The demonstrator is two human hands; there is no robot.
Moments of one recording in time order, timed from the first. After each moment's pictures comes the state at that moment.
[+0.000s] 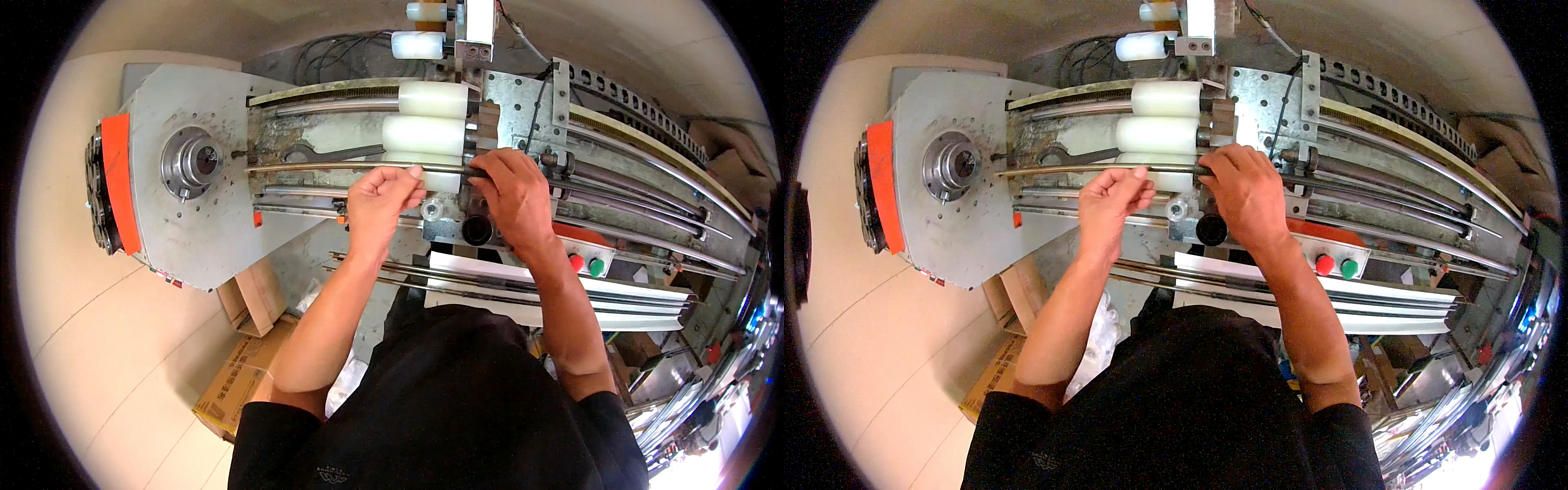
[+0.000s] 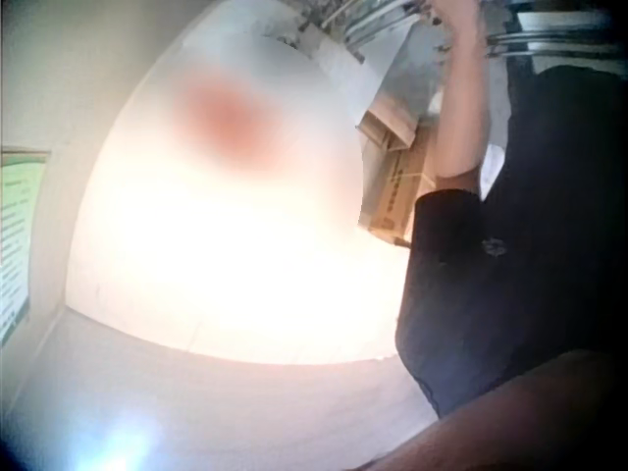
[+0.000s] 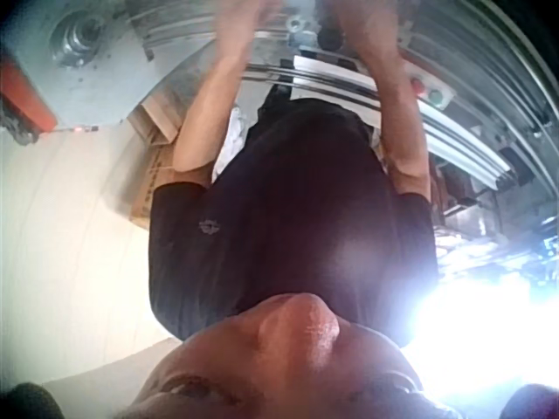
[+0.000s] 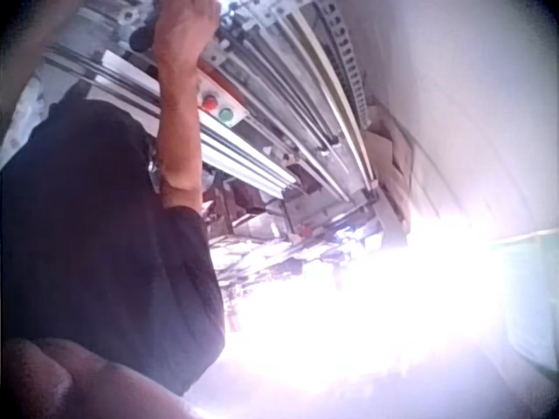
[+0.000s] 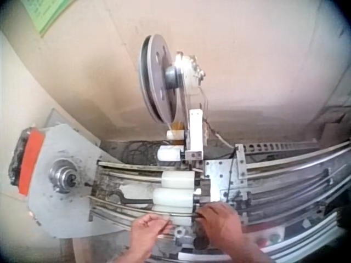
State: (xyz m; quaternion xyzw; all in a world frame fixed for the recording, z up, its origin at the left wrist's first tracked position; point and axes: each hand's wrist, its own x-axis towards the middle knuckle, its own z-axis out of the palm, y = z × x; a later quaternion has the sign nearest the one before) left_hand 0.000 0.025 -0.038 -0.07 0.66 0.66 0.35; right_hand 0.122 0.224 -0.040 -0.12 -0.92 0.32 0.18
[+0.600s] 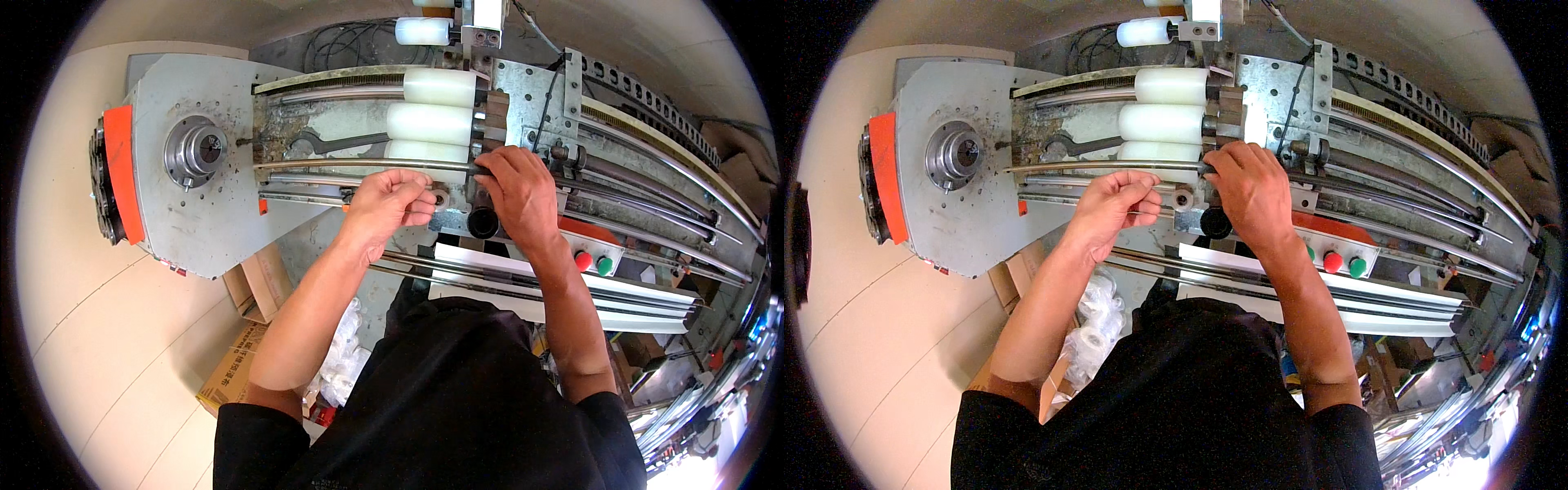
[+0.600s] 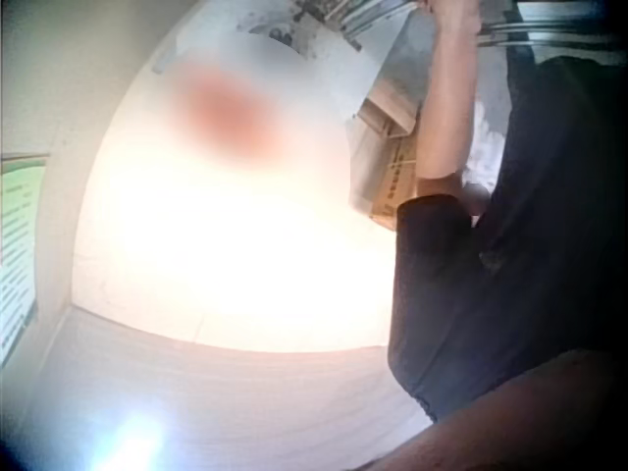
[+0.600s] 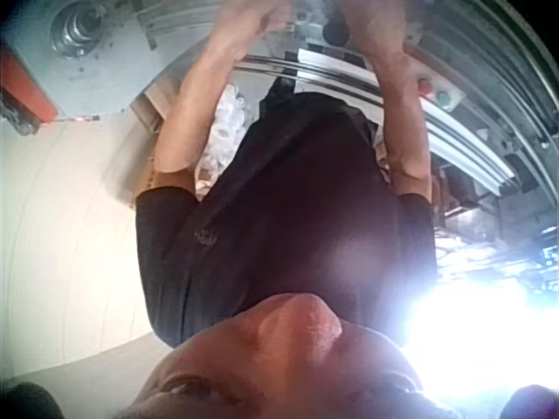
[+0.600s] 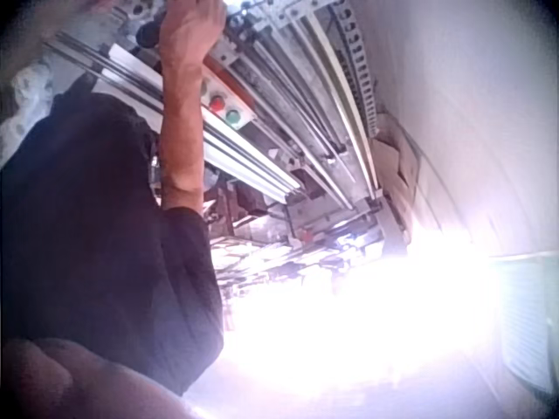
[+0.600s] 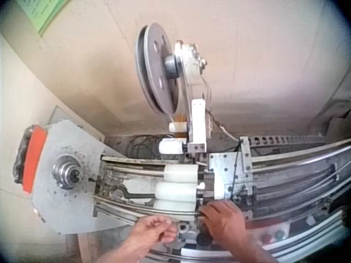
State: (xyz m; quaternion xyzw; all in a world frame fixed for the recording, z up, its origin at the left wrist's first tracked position) left_hand -0.008 0.020 -0.011 -0.09 0.67 0.52 0.51; right_hand 0.127 0.221 -0.050 -0.11 -0.93 0.30 0.17
